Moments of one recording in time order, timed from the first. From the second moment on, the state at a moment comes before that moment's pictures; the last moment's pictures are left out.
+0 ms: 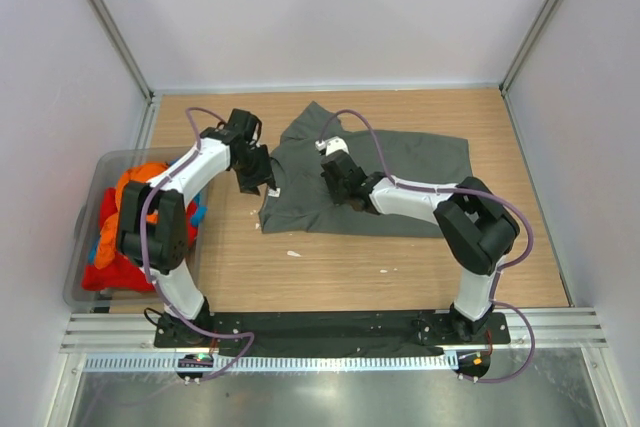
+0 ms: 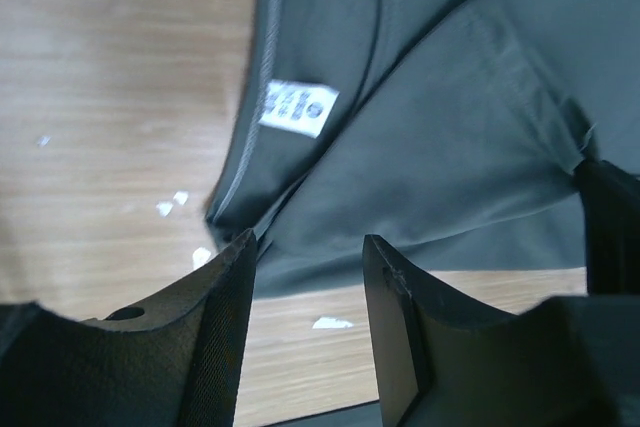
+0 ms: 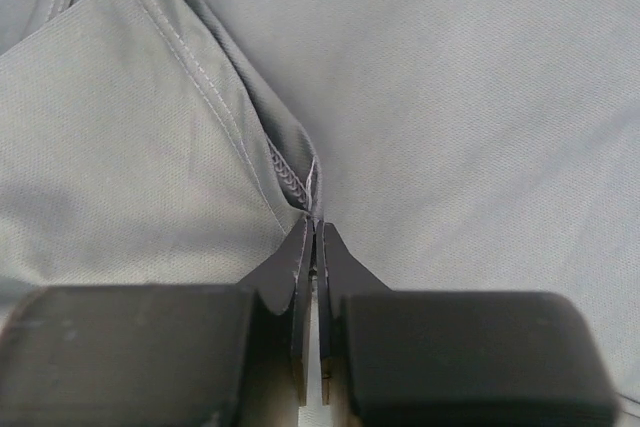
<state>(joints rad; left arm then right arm) -0.29 1.75 1.31 -0.77 0.12 -0.54 0.76 1.83 1.12 -0.10 0.31 0.22</state>
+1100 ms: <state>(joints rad) -0.37 2.12 1.59 -0.59 0.24 -0.33 0.65 1.78 1.06 -0.06 -0.04 0.30</state>
